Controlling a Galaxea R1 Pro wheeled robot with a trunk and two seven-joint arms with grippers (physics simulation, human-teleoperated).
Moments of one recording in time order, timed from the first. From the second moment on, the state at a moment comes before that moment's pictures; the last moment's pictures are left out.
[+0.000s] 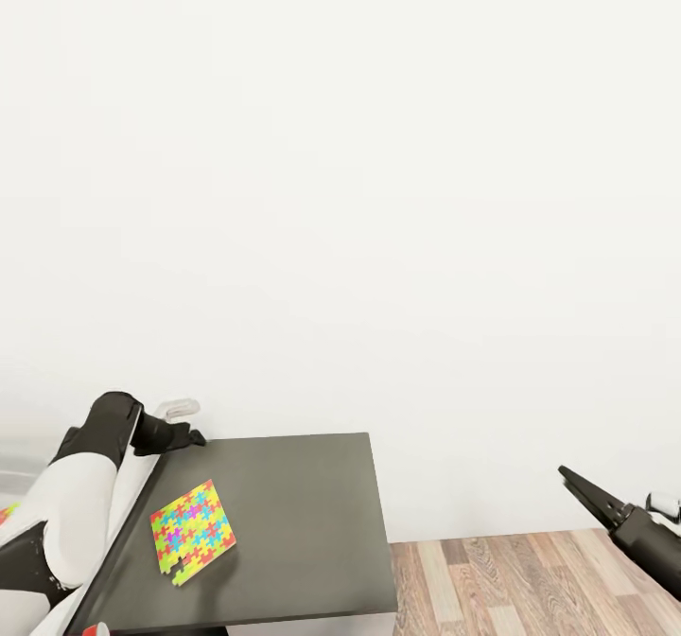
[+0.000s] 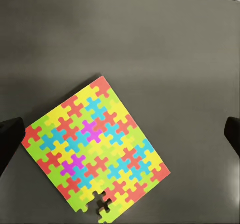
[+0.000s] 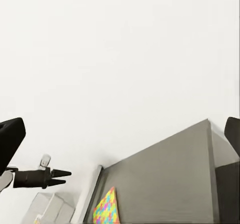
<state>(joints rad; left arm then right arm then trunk) -0.94 0.15 0.58 -0.56 -0.78 0.90 -0.67 0.01 -0.18 -0.67 -1.59 -0.72 0.85 0.89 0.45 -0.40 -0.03</state>
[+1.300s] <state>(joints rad) -0.87 0.16 0.71 -0.55 -0.70 0.77 -0.59 0.01 -0.17 -0.63 -1.59 -0.72 0.87 0.80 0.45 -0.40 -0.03</state>
